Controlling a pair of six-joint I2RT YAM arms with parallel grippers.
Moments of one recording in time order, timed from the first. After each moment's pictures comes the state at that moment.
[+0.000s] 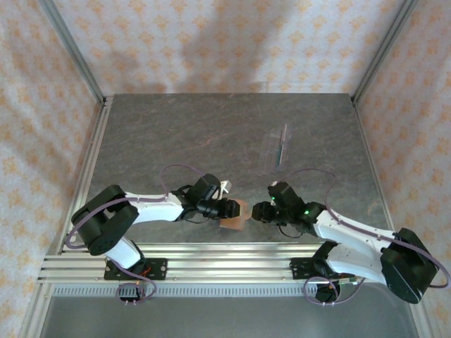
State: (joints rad) left arm -0.79 1.57 0.64 0.11 0.43 -0.90; right arm 0.75 1.03 0.42 -0.30 -0.18 0.88
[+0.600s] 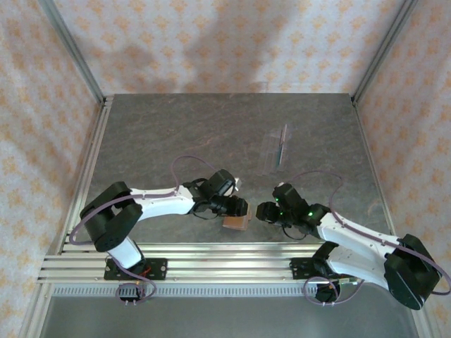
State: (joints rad) left arm -0.86 1.63 0.86 -0.18 0.31 -0.83; right arm 0.72 0.99 0.39 -0.34 -0.12 0.91
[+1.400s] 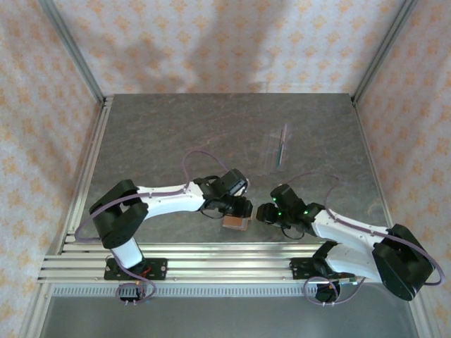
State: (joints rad) left arm -0.92 1.70 1.01 -0.34 0.25 -0.78; right arm 0.71 1.09 0.37 -0.28 -0.13 0.91
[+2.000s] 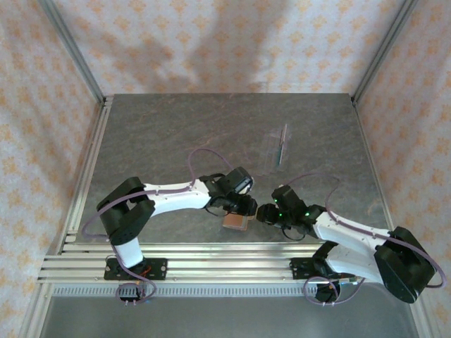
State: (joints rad) left arm -0.93 1.75 1.08 -0.36 0.25 -0.77; right arm 0.71 1.06 0.35 -0.26 -0.13 0.91
